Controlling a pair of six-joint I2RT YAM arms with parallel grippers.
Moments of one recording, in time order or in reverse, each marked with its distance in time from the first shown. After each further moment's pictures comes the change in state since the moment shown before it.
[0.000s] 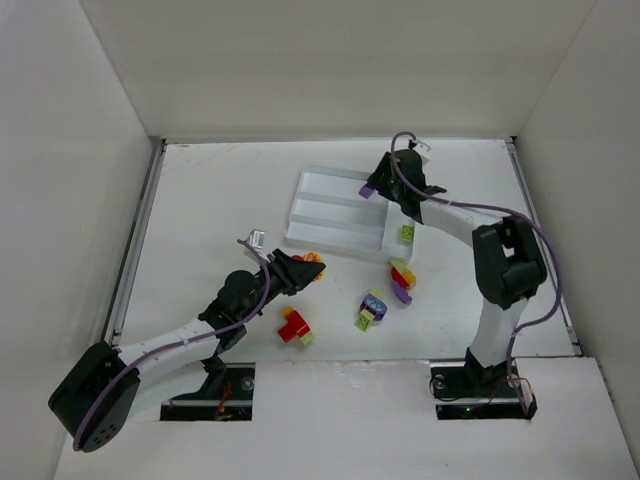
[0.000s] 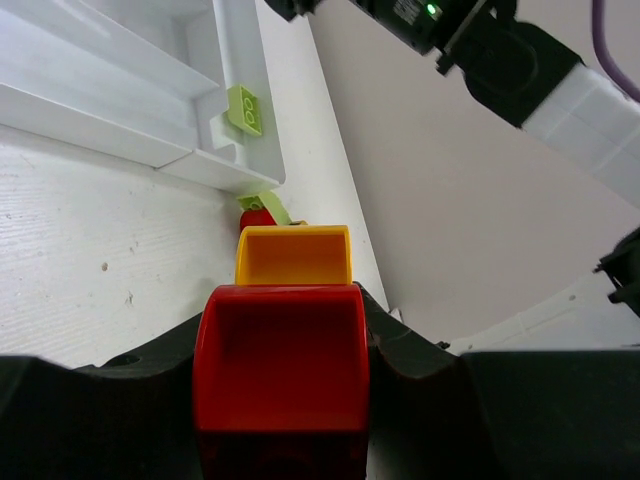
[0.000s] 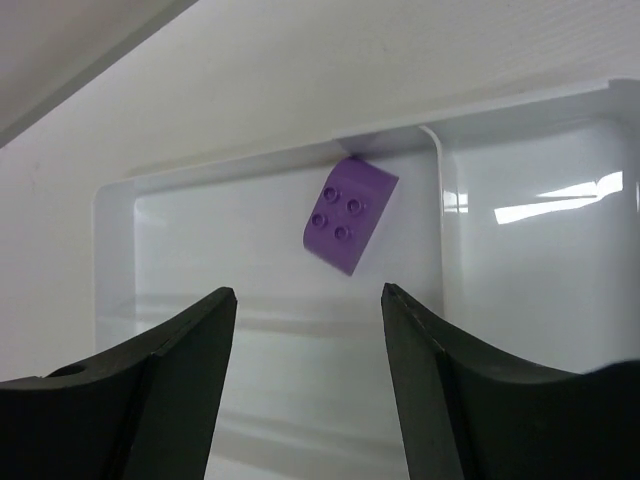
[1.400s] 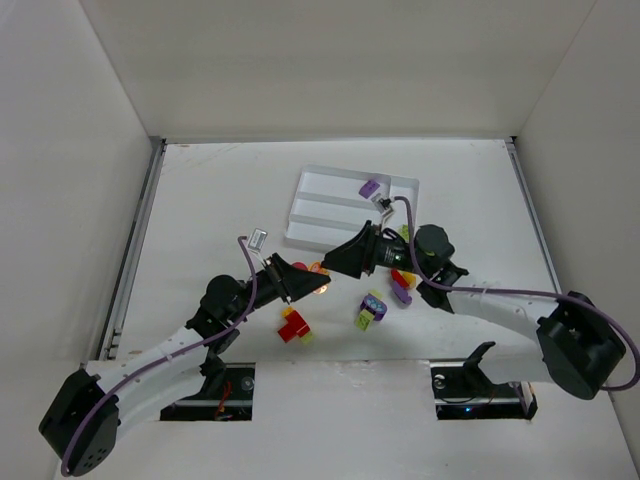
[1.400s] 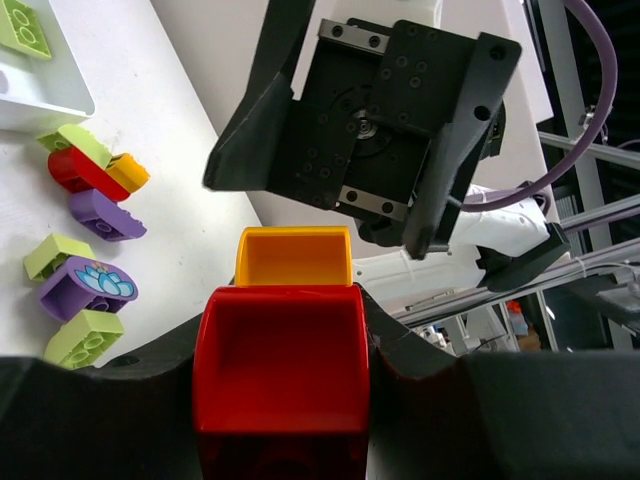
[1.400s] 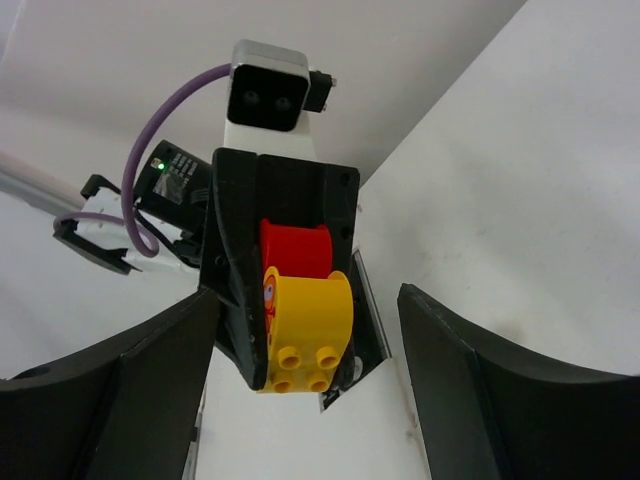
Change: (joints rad) left arm 0.014 -0.182 0.015 0.003 0.321 -0.133; right arm 0.325 -0.694 -0.777 0.769 -0.851 0.217
